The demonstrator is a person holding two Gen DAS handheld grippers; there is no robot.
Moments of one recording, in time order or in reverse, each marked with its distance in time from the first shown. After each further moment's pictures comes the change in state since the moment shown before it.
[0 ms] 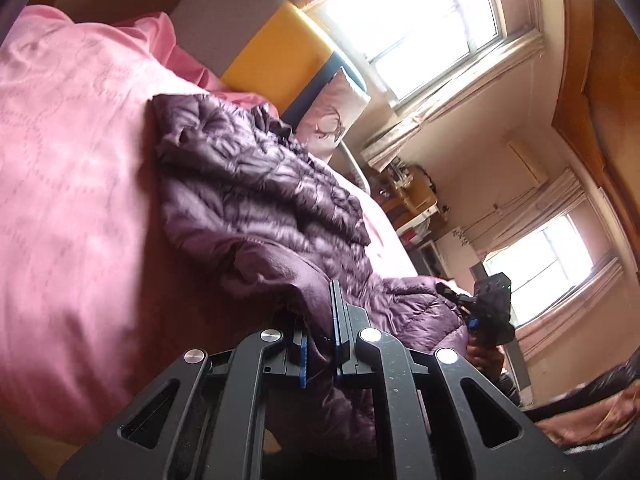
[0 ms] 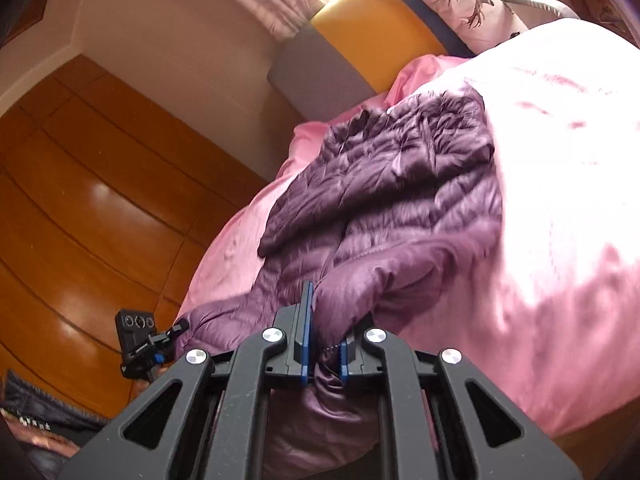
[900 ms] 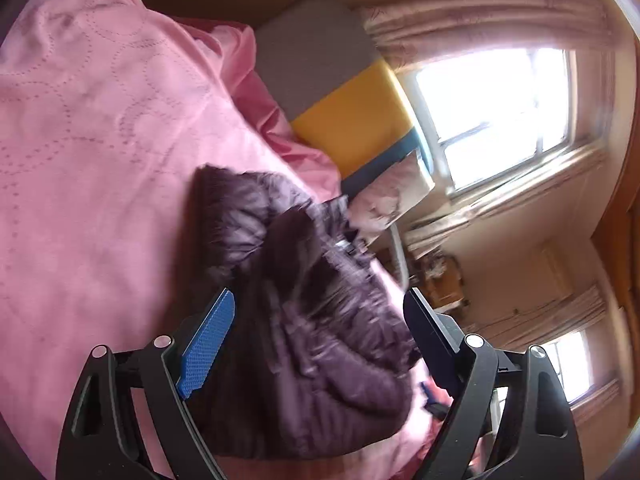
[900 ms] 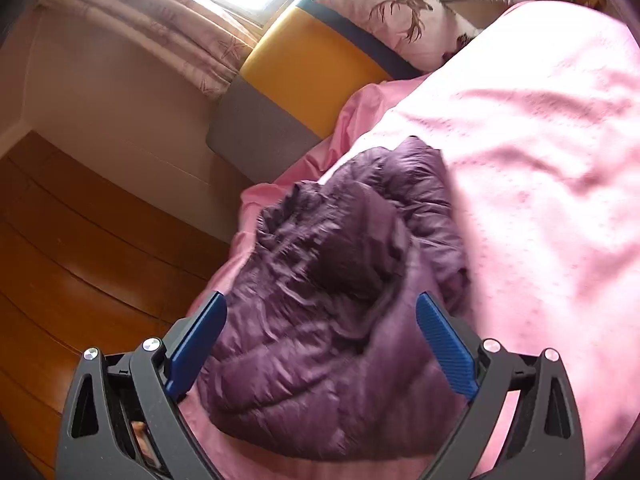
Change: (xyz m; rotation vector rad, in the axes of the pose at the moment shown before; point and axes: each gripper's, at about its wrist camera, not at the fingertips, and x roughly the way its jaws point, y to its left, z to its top) left arm 0.050 0.094 0.115 -0.275 -0.151 0.137; right arm 0.051 -0.077 0.099 0.160 -0.141 -0.122
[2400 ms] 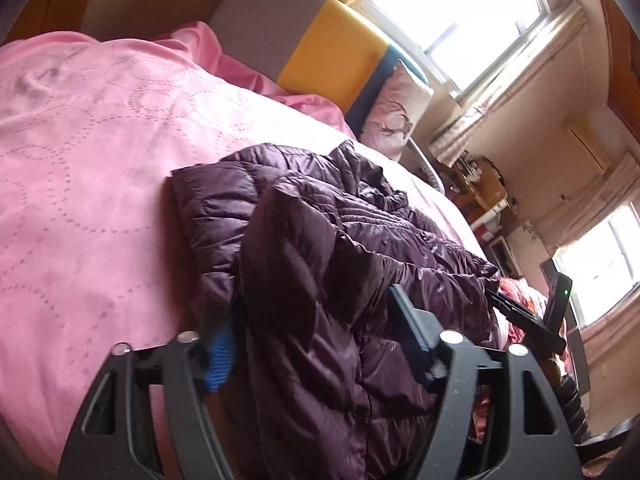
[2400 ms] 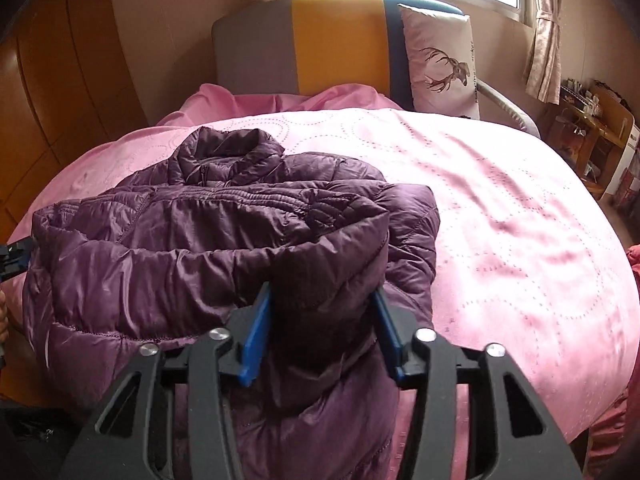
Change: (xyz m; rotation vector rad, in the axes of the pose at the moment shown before) left arm -0.029 -0.028 -0.100 0.362 0.129 0.145; right arm -0.013 0.073 -0.098 -0.613 0.092 -0.460
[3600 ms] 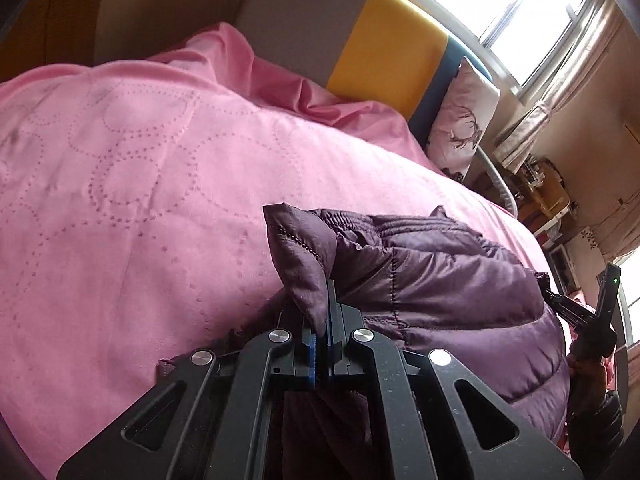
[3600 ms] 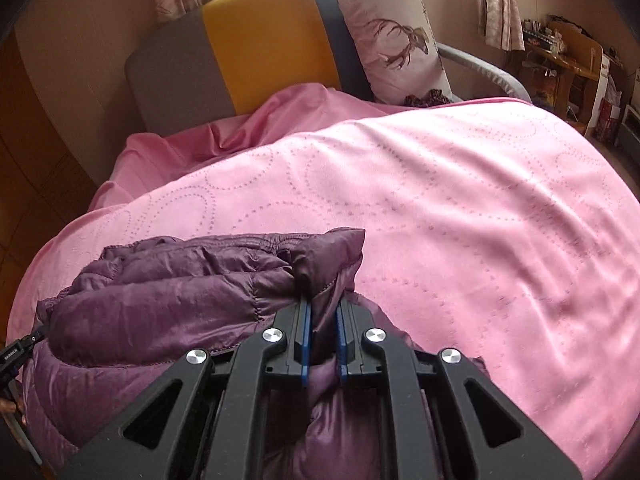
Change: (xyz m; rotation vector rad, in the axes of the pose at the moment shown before) left arm 0.136 0.043 0.127 -0.017 0.034 0.218; right arm 0.132 -0.054 0.122 0.293 0.021 -0.051
